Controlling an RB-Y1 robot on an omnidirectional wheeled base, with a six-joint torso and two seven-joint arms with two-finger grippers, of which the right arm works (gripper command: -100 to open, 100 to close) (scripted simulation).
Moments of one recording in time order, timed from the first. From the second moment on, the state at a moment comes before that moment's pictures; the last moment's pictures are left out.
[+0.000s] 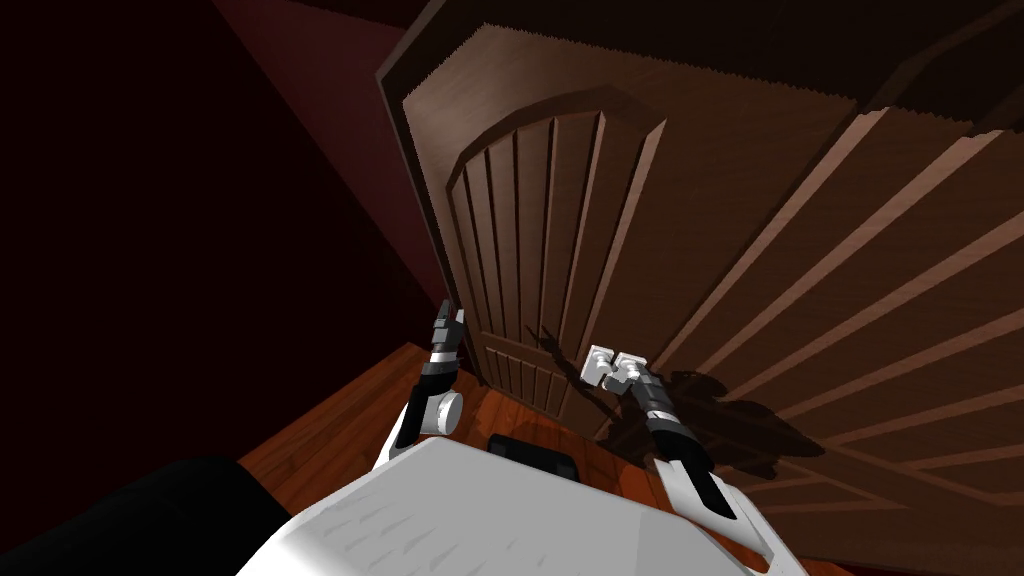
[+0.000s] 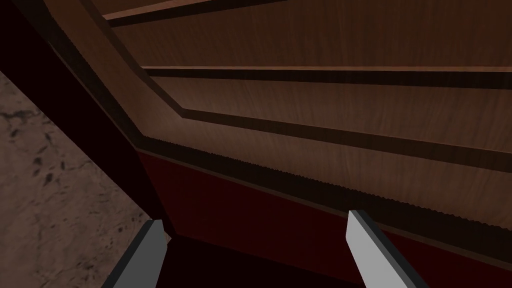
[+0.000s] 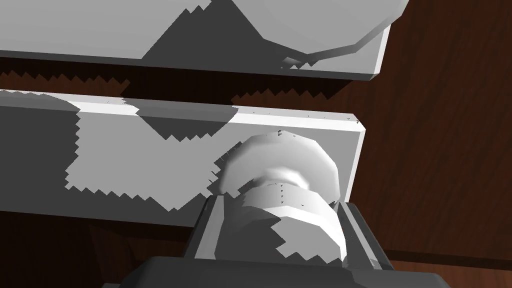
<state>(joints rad) 0.23 -0.17 -0.25 -1.42 0.22 -0.34 -0.42</state>
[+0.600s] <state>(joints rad) 0.25 -0.19 -0.27 -1.42 0.22 -0.33 -0.43</state>
